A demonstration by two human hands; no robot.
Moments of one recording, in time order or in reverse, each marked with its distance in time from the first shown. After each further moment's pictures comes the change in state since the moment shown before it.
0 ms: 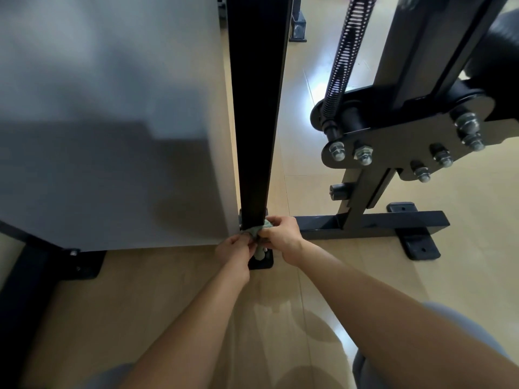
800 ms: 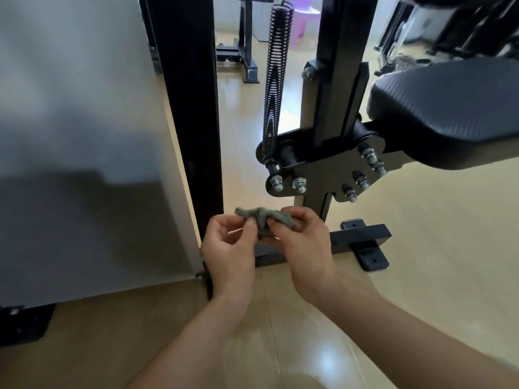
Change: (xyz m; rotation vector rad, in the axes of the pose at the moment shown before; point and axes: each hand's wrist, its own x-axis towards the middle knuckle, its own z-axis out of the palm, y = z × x) left_hand -0.169 0.057 0.041 0.058 -0.311 0.690; right_hand -0.154 -0.083 -0.077 0.433 0.298 -0.403
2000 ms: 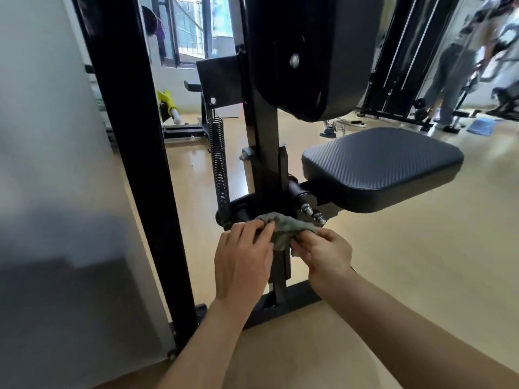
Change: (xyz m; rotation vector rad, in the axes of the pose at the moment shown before) left_hand 0.029 0.020 0.073 0.974 -0.248 1.263; right_hand 0.036 -0.075 -0.065 0.308 0.385 -0.057
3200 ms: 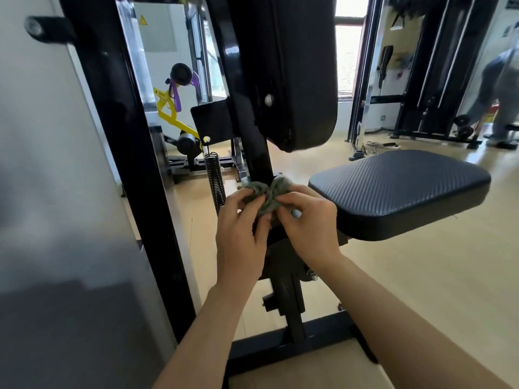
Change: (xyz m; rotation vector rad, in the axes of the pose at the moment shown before) left_hand 0.080 0.017 -0.027 -0.325 0.215 -0.197; right_hand 0.031 -0.059 0.041 -0.611 -0.357 -1.189
